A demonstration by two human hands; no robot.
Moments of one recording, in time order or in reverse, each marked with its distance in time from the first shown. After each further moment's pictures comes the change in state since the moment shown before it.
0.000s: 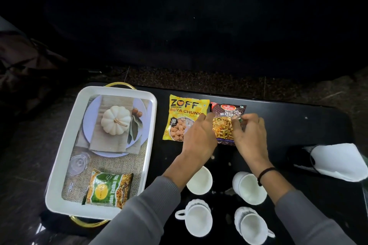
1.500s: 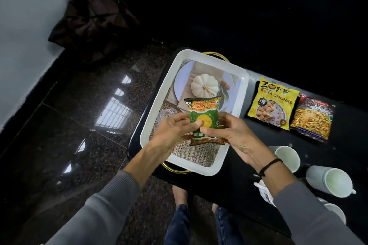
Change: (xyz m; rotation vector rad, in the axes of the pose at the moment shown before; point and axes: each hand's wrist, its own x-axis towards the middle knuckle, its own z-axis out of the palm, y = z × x) left_hand -0.152 -0.267 -0.116 -1.320 0.037 -0.430; right_hand -0.150 -0.137 0.151 0.537 -0.877 0.084
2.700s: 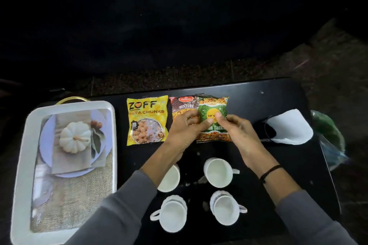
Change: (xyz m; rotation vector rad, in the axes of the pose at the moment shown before) left_hand 0.090 -0.052 0.367 0.583 -0.257 0.052; right_hand -0.095 0.050 -0.305 0.248 0.600 -0.026
